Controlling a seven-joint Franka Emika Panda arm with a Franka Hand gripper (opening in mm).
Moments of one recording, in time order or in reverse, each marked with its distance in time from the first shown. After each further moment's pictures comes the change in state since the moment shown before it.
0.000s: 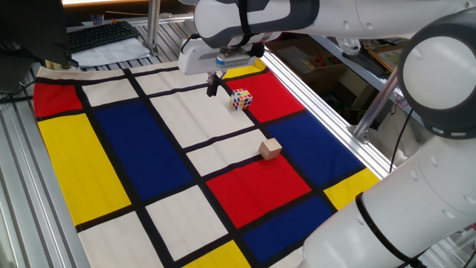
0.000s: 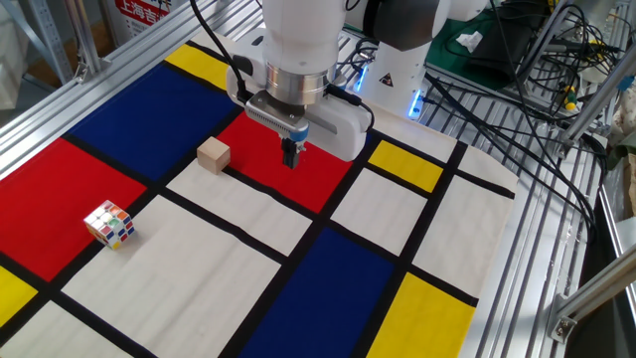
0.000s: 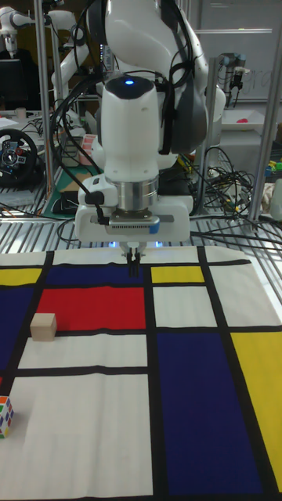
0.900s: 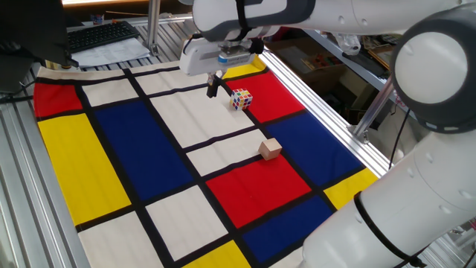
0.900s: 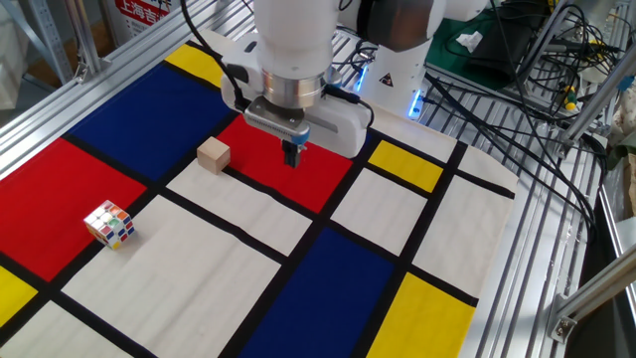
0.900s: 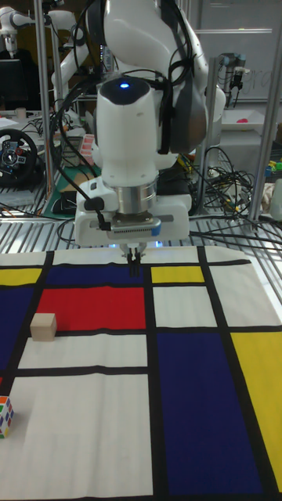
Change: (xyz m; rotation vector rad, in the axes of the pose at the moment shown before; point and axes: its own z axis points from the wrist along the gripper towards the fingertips) arm 0.001 0.000 0.001 -0.020 0.055 -0.092
